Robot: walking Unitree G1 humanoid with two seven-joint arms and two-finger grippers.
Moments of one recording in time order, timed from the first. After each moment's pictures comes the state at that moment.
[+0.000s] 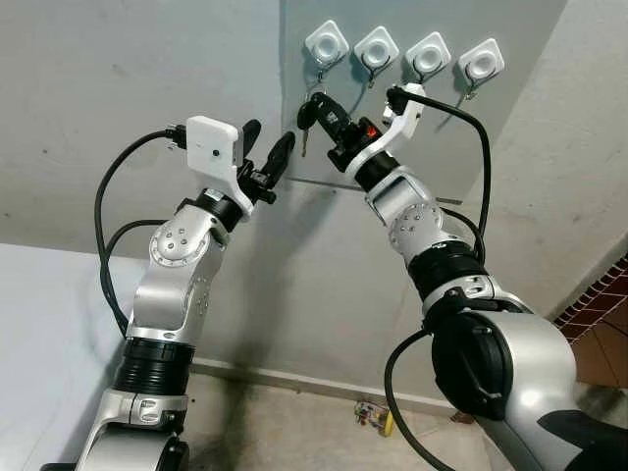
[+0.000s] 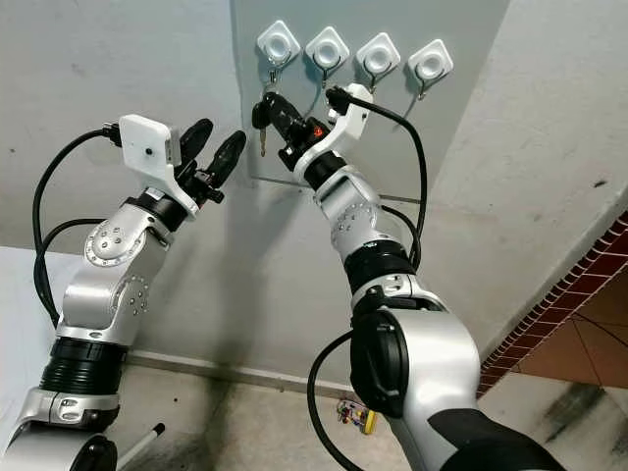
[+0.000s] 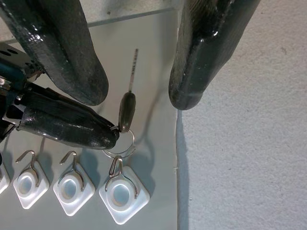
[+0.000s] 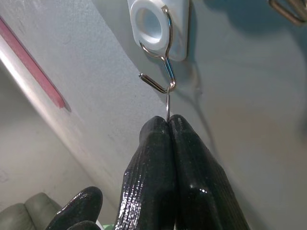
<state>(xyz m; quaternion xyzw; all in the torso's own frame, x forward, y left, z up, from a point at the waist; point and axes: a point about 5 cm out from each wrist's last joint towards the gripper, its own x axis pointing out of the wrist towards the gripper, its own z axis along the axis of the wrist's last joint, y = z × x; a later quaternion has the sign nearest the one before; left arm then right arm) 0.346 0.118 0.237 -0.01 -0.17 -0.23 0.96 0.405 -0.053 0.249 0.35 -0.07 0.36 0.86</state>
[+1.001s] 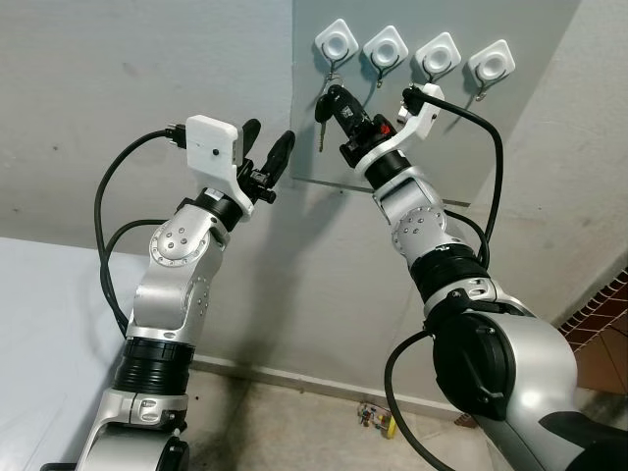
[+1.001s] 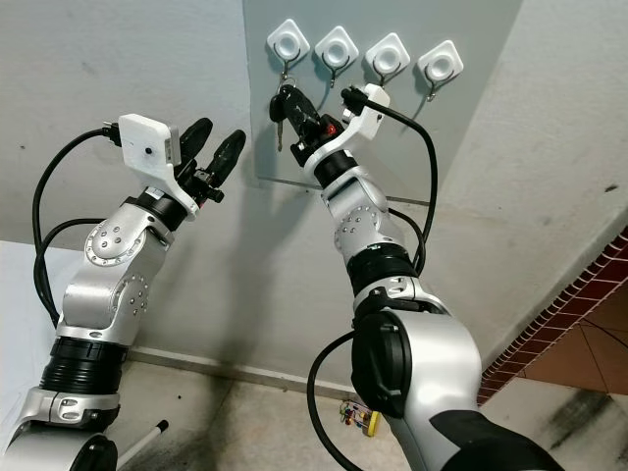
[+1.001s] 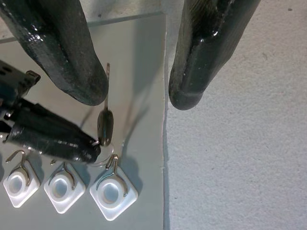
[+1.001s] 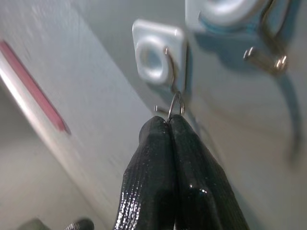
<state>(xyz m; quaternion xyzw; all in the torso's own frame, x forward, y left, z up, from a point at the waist) 0.346 0.118 0.238 -0.01 -0.17 -0.23 0.96 0.407 -0.067 0.255 0.38 -0.13 0.33 0.86</state>
